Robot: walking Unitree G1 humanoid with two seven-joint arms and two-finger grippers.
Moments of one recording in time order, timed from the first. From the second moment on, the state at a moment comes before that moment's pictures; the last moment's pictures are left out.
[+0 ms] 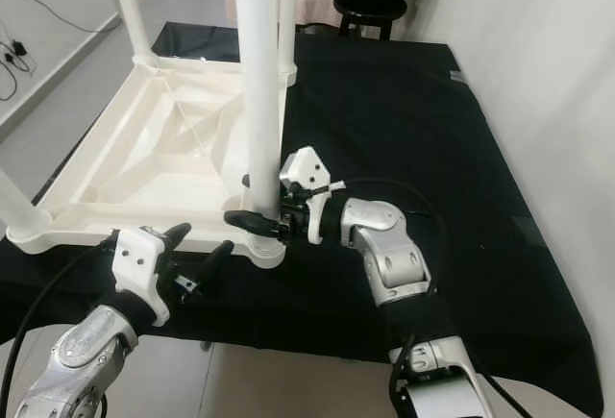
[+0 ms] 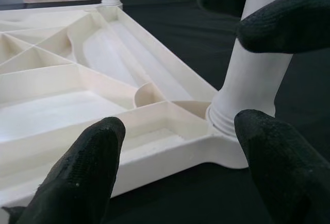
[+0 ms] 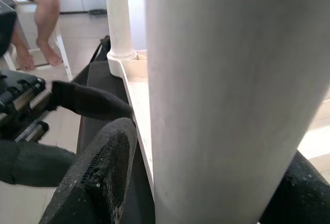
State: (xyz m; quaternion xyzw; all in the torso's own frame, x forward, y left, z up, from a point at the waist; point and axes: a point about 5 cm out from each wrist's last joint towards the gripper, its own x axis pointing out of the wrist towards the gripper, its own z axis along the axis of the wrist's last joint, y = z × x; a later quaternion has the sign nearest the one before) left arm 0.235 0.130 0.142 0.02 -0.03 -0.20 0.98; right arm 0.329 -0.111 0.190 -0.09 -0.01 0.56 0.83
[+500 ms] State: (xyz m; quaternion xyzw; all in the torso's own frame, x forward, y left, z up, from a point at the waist) left arm 0.174 0.107 0.106 0.02 0.05 -0.24 0.97; right arm 0.324 -0.113 0.186 -0.08 -0.02 0.57 0.82
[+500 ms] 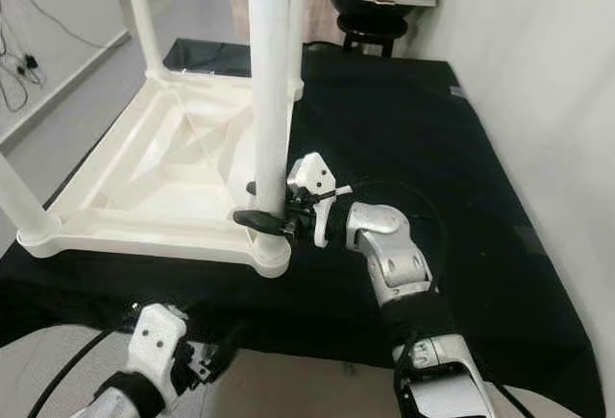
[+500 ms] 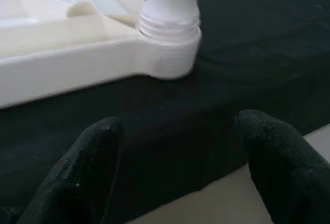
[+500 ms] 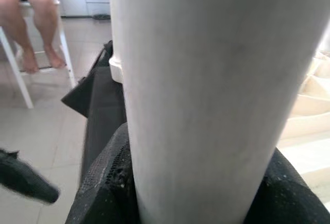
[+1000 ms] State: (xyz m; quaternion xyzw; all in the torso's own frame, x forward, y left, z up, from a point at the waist) left arm 0.198 0.117 0.080 0.06 0.05 -0.22 0.97; right arm 0.286 -0.103 0.127 -0.06 0.03 0.19 0.98
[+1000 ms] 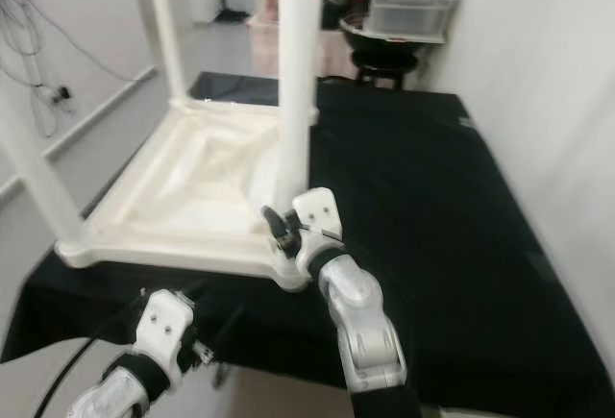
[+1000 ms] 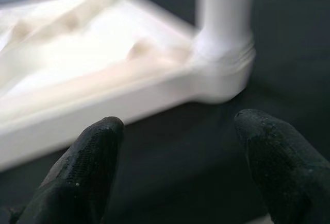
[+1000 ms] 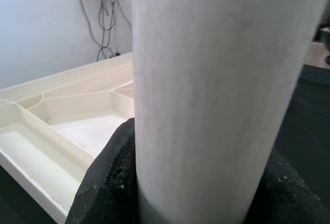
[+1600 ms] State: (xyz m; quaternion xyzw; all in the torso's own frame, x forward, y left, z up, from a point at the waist) left arm 0.203 0.113 0.070 0.03 0.04 -0.23 0.97; right arm 0.315 -0.092 0.132 -0.07 0.06 0.38 0.92
